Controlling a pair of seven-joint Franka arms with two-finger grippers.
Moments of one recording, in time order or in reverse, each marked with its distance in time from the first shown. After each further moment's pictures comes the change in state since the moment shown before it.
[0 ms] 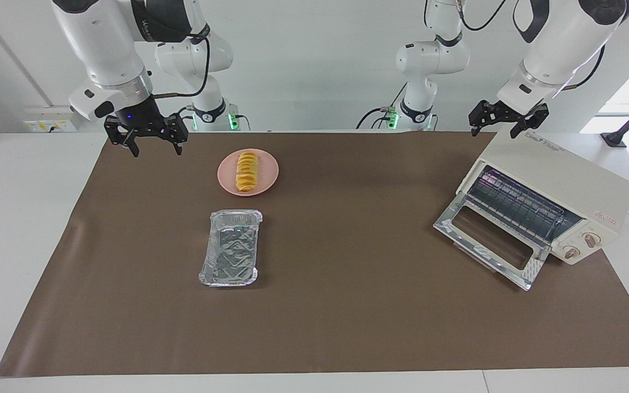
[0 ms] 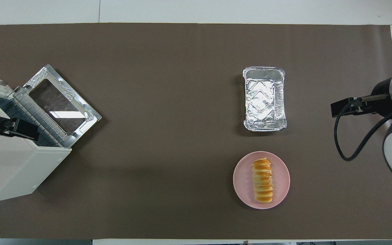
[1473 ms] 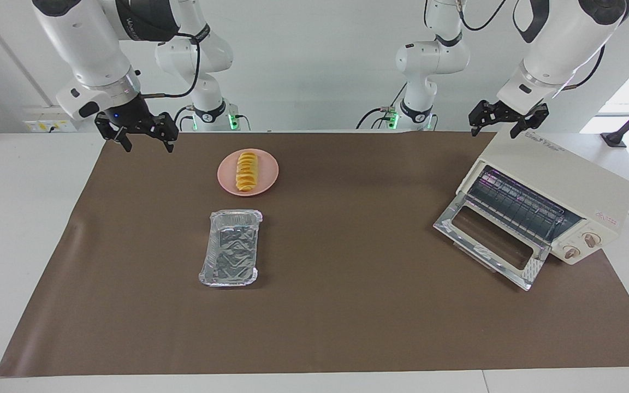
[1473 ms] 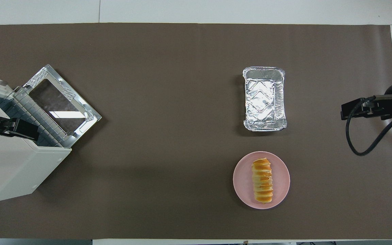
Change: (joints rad) left arm 0.000 0.000 0.000 0.000 0.000 0.000 0.000; right arm -0.042 0.000 -0.002 0.013 0.013 -0.048 0.039
